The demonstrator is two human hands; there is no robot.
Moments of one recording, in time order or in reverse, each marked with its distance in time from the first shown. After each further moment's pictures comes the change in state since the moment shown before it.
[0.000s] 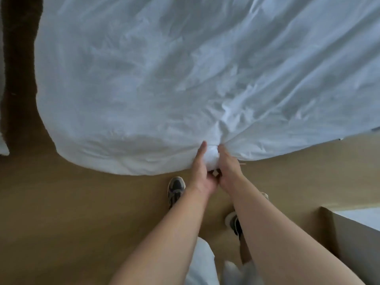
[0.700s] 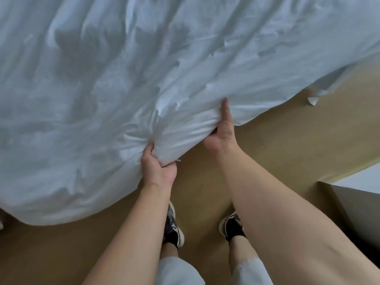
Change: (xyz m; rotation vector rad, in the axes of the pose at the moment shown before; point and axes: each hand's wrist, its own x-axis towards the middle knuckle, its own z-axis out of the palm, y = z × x) left_hand 0.046 -0.071 0.124 0.050 0.051 0.463; right_hand 0.062 -0.159 -0.164 0.981 -0.757 -0.088
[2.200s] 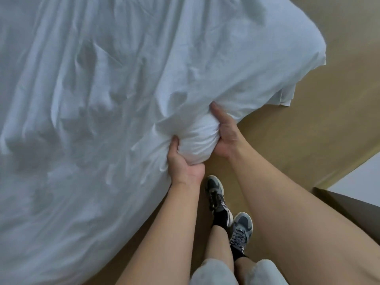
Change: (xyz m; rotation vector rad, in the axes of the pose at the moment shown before) left_hand -0.014 -0.214 0.247 0.207 -0.193 -0.133; right_hand 0.005 -0.275 -0.032 -0.084 0.080 -0.080
